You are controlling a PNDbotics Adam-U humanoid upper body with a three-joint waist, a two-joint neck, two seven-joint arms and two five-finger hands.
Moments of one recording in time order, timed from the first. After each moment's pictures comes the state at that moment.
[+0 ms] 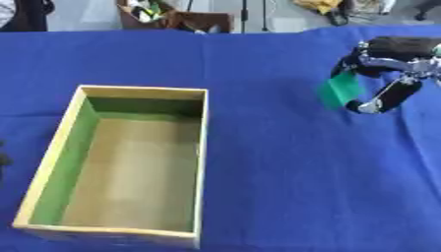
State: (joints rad) left arm -0.19 0.08 0.16 -1.98 -0.18 -0.10 0.16; right arm -0.92 -0.80 0.23 -1.28 0.68 -0.43 0.48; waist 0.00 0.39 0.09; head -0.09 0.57
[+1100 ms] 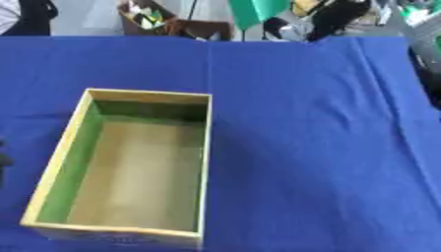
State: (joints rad) left arm -0.19 0.08 0.15 -1.98 -0.17 -0.09 0.16; right arm -1.18 -0.51 0.27 -1.56 0.71 -0.26 0.51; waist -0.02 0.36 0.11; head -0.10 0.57
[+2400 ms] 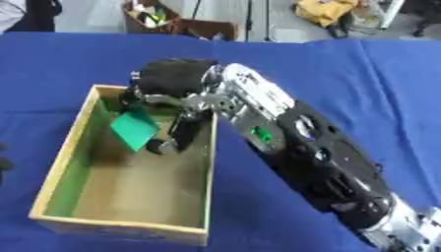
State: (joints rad) left arm -0.19 0.08 0.12 -1.98 -0.15 -0.07 0.11; right arm -1.13 -0.16 0.52 -1.32 0.95 -0.34 0.59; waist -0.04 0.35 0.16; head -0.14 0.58
